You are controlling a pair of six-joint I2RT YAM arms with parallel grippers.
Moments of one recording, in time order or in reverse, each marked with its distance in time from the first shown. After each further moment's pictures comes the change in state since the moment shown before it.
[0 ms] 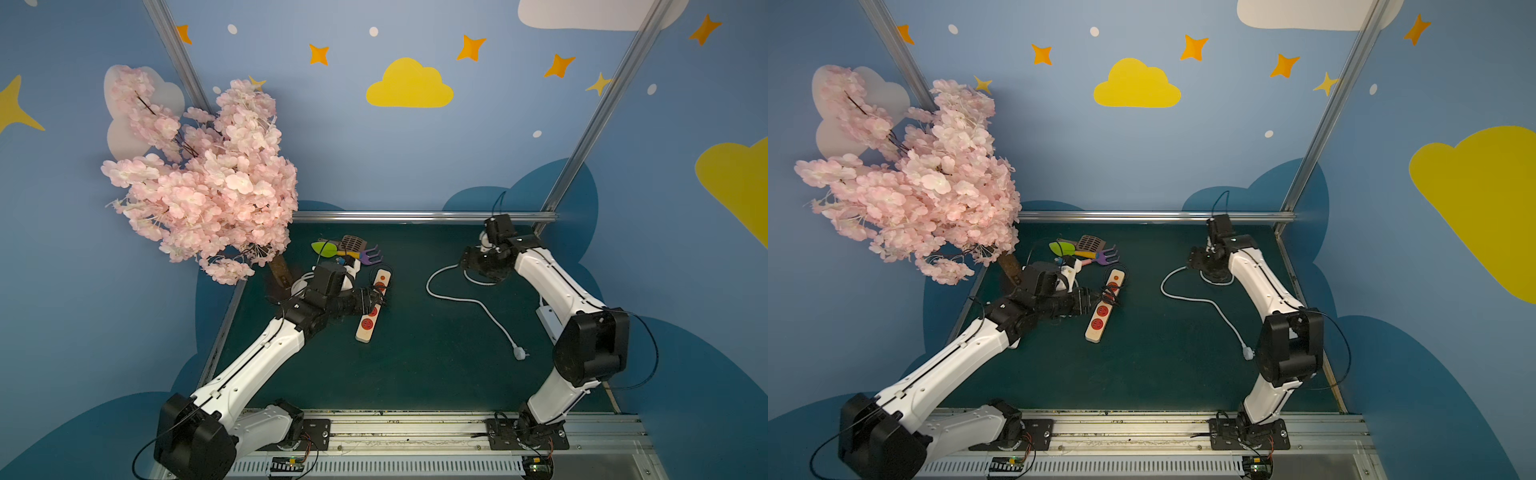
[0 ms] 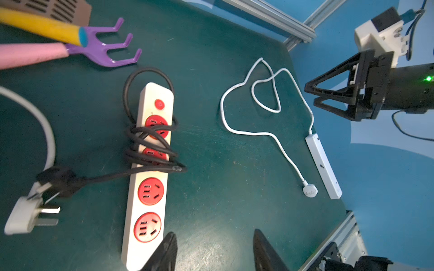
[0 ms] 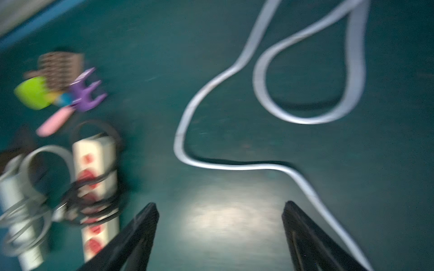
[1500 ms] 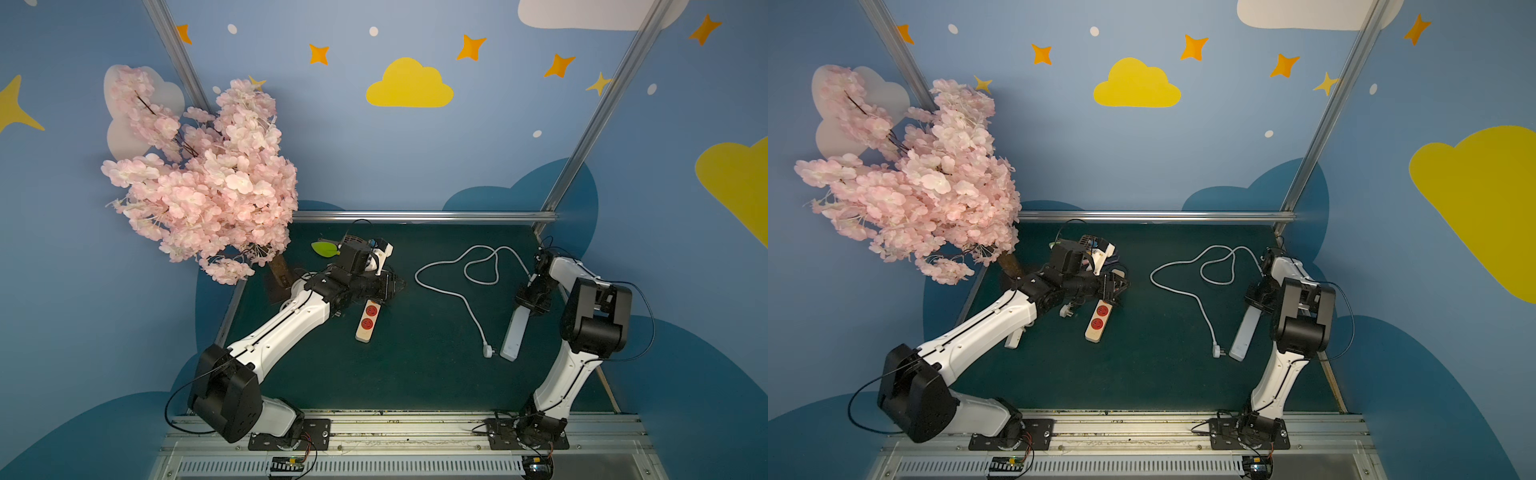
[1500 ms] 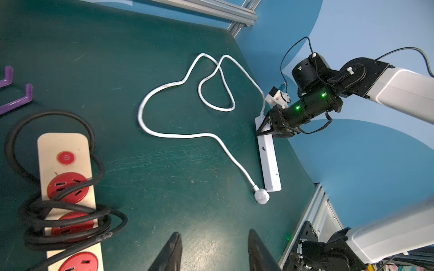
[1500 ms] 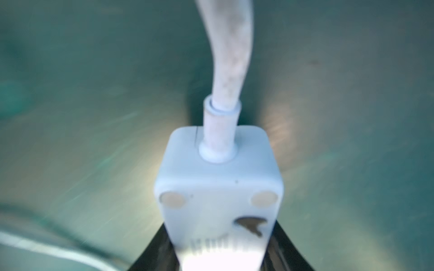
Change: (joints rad) left arm -0.046 0.238 0.206 0.092 0.186 0.064; right arm -0.360 0.249 -0.055 -0.117 -0.068 -0.161
